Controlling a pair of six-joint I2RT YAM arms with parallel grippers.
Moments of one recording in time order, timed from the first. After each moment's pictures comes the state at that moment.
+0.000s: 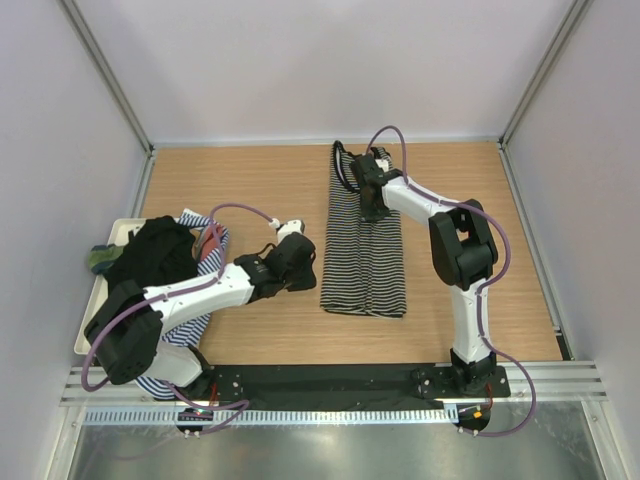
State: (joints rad) left arm -0.86 1.41 0.84 -0.31 -0.23 -0.83; right arm 0.46 2.12 1.62 -0.63 0.30 0.42
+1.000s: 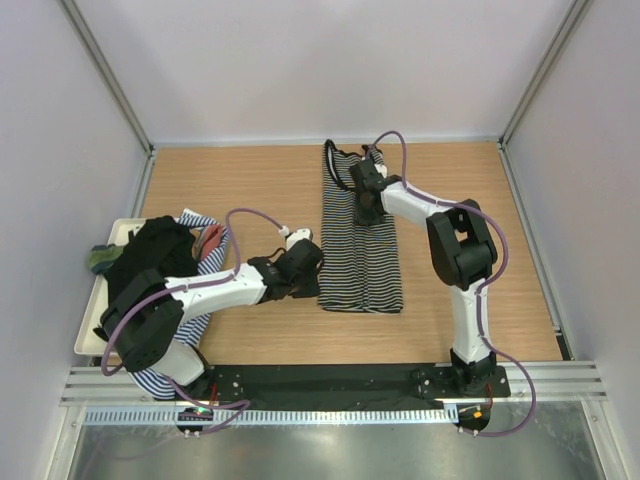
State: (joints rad) left arm -0.89 1.51 0.84 -0.29 -0.20 -0.84; right arm 0.46 2.12 1.59 -0.53 0.22 0.49
